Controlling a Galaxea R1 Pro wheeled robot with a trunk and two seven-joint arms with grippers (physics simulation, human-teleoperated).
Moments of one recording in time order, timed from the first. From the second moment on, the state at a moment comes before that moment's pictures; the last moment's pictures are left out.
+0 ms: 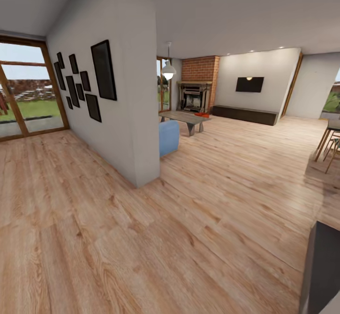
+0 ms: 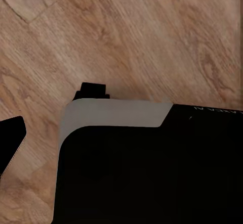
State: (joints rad) left arm -0.19 0.02 0.00 -0.02 0.15 -0.04 -0.08; right arm -0.20 0.05 0.57 0.03 -0.43 -0.12 -0.12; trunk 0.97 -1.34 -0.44
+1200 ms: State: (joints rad) left arm -0.19 0.02 0.00 -0.02 0.15 -0.04 -0.08; right arm -0.20 0.05 0.57 0.03 -0.43 -0.12 -0.12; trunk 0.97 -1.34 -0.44
